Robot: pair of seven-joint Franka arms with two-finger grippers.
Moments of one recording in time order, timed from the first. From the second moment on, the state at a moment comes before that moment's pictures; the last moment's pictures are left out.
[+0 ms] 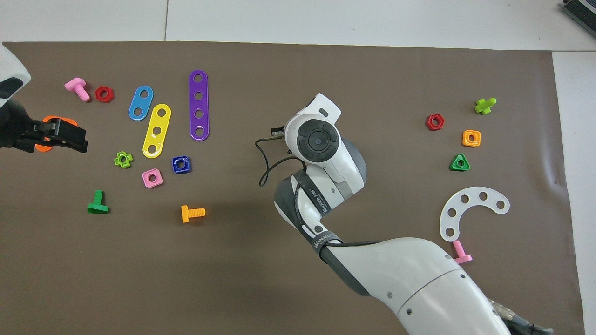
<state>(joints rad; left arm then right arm) -0.07 0.08 0.01 -1.52 -0.01 1.54 0.01 0.61 0.66 -0.09 -1.51 -0.07 2.50 0.50</state>
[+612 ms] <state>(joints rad) -0.07 0.08 0.02 -1.54 -0.01 1.58 0.01 0.32 0.17 -0.13 -1.88 -0.07 2.31 0.27</state>
